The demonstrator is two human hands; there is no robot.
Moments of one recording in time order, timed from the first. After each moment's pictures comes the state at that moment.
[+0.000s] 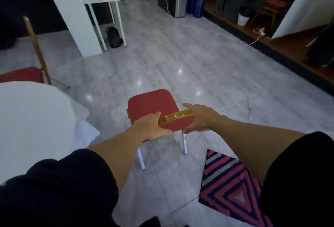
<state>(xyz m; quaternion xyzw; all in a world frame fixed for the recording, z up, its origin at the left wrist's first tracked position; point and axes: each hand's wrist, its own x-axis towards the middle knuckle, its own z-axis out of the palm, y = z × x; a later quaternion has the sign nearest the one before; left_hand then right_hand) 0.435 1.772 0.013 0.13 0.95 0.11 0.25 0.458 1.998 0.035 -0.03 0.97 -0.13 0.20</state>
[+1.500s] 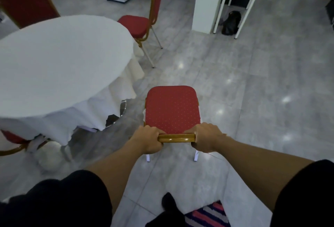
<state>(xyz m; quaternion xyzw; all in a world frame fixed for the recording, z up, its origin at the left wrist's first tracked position) 0.397 1.866 -0.054 -0.17 0.95 0.19 0.20 0.240 2.046 -0.047 -0.48 0.83 -0.02 0.29</state>
